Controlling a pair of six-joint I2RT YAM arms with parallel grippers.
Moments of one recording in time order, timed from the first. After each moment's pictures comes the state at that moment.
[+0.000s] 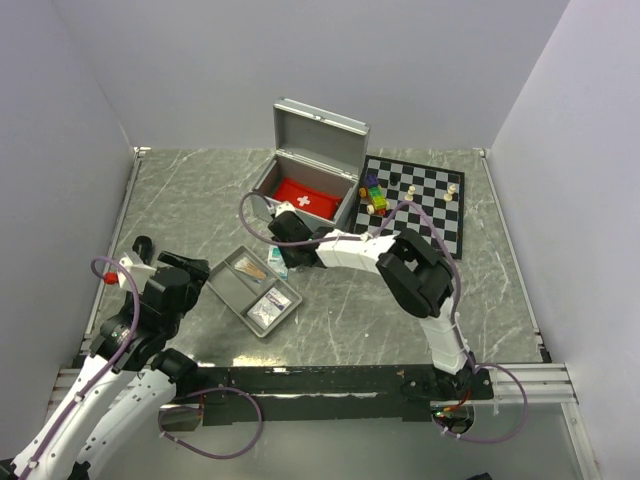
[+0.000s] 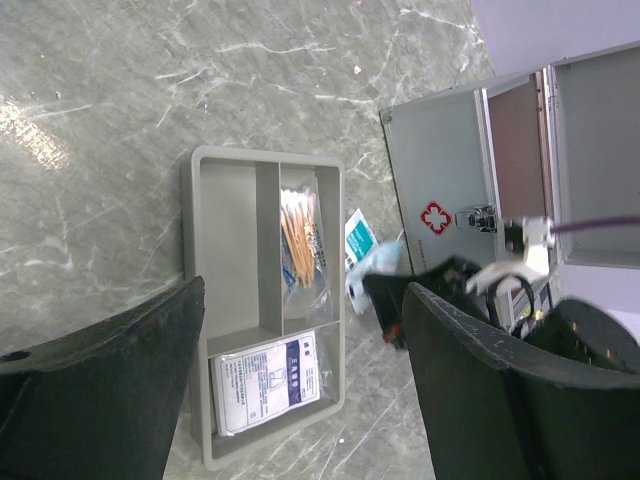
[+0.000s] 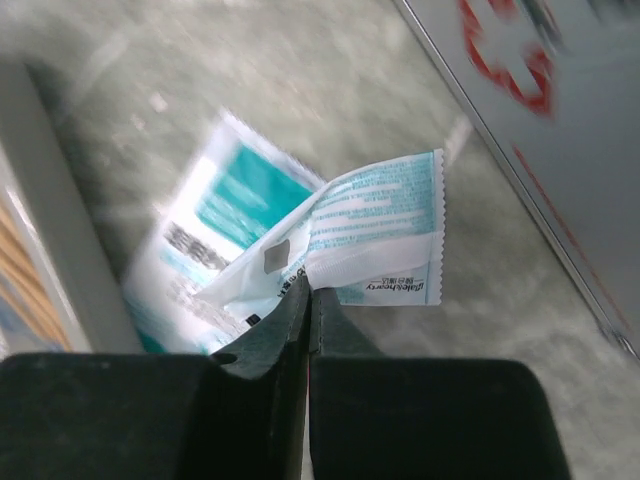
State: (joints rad) left arm -0.52 0.46 0.67 -0.87 -0.60 -1.35; right arm 0.89 2.10 1.46 -0.25 0.24 0.31
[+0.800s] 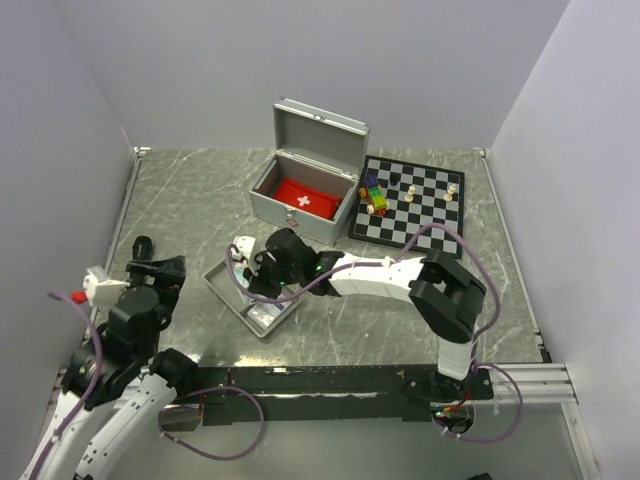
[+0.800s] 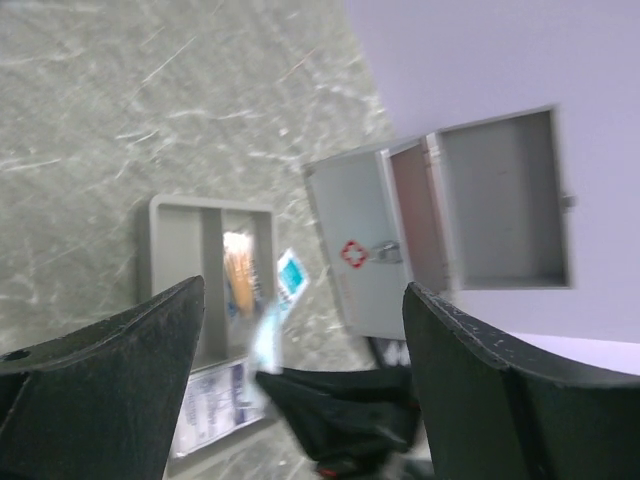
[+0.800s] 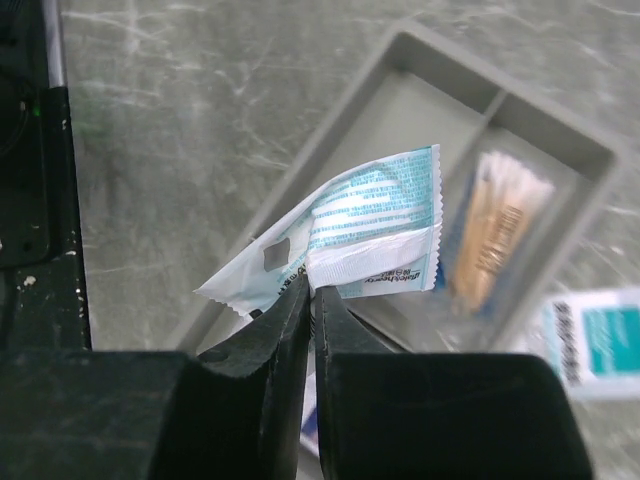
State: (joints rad) left arm -0.52 0.29 0.74 -0.91 -0.68 -1.34; right arm 1.04 1.81 1.21 0.04 -0.30 -0.12
